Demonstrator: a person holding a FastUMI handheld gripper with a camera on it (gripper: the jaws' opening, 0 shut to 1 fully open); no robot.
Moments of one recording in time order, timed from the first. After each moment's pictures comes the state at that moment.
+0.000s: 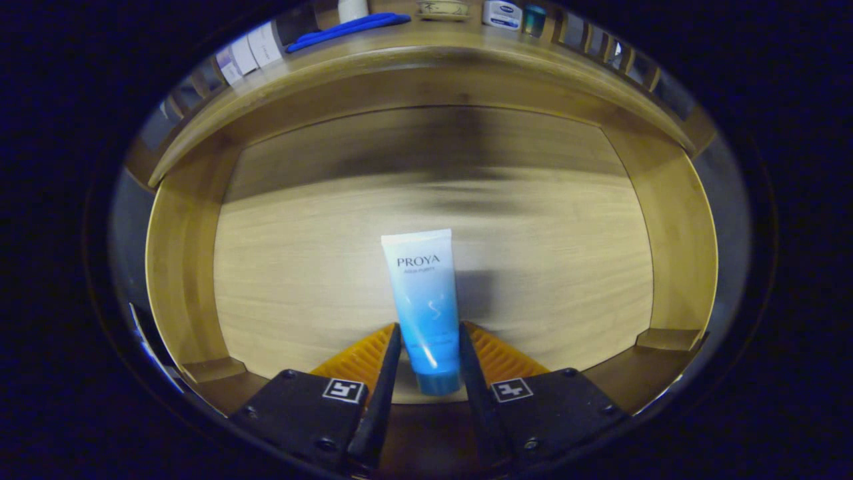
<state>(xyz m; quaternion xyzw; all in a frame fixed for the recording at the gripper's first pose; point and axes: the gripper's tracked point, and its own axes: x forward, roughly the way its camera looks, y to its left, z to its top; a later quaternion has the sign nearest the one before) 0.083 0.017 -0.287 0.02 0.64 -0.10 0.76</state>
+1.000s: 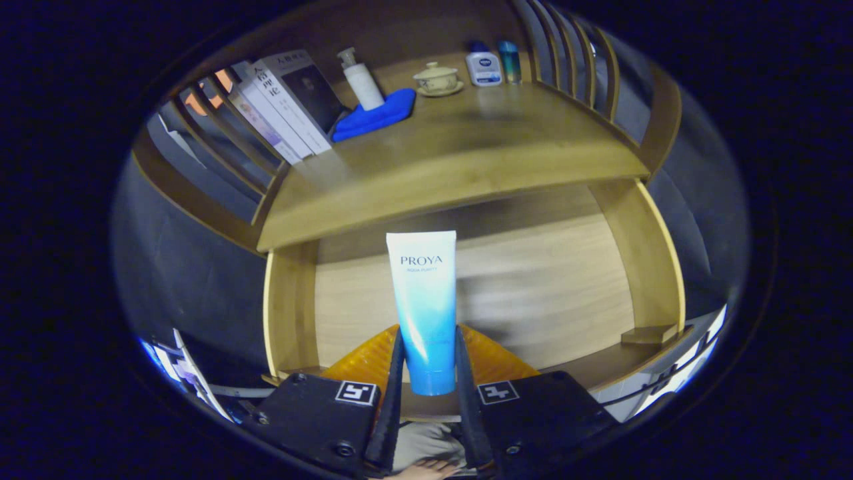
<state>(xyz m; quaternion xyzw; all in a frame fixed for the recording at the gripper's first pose) 0.099 0.037 -0.151 0.11 0.54 -0.03 0.83</state>
